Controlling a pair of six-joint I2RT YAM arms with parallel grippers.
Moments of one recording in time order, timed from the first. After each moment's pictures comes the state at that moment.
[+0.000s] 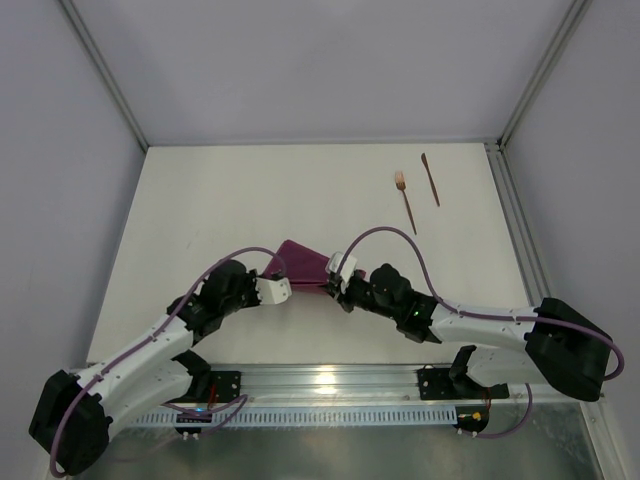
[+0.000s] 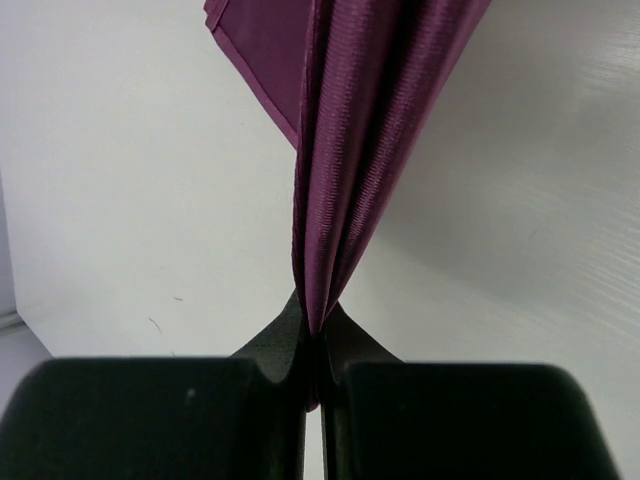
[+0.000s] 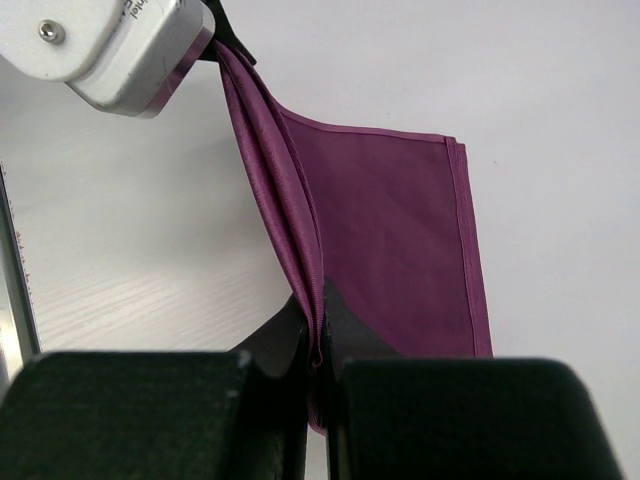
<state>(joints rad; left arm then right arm) -0.59 0.86 0.41 -0.28 -0.04 0.87 0.99 1.22 0.44 0.54 -0.07 -0.14</state>
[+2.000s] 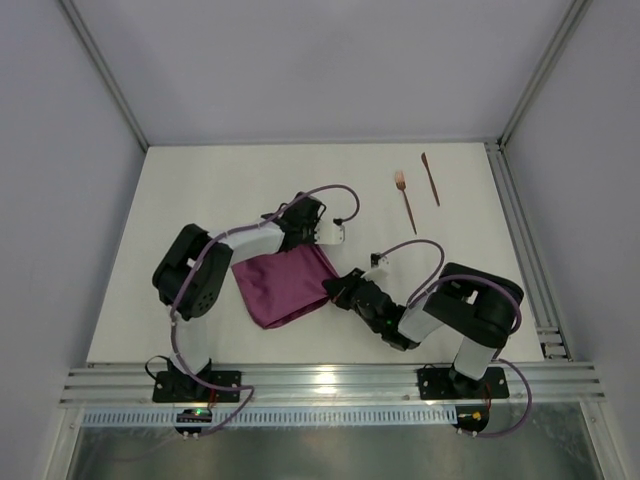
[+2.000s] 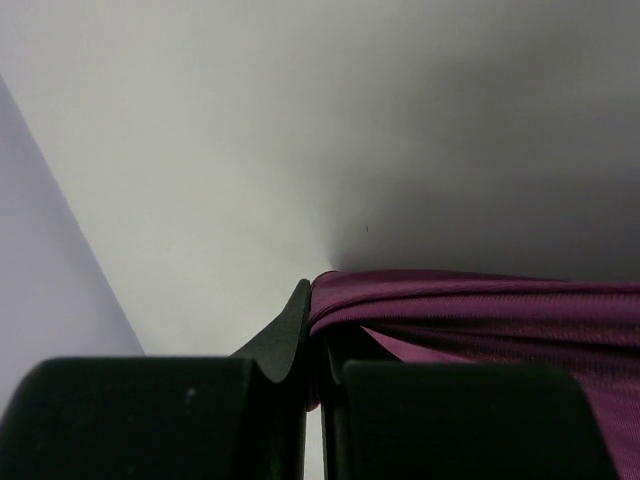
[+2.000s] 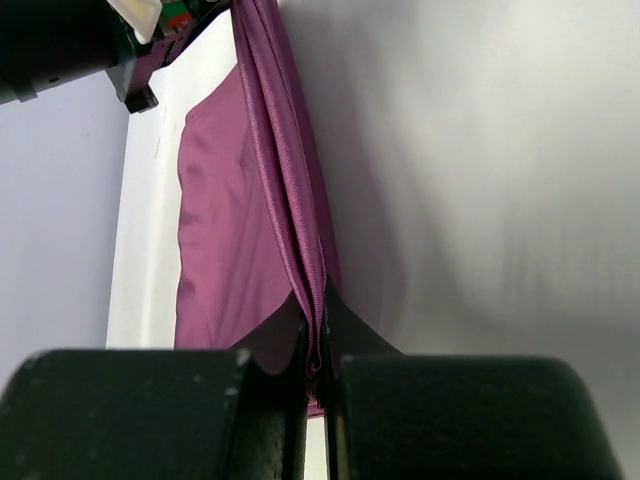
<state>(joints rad) -0.62 1.91 1.19 -0.20 -0.24 1.07 1.01 1.74 0.36 1.06 0.43 1.11</state>
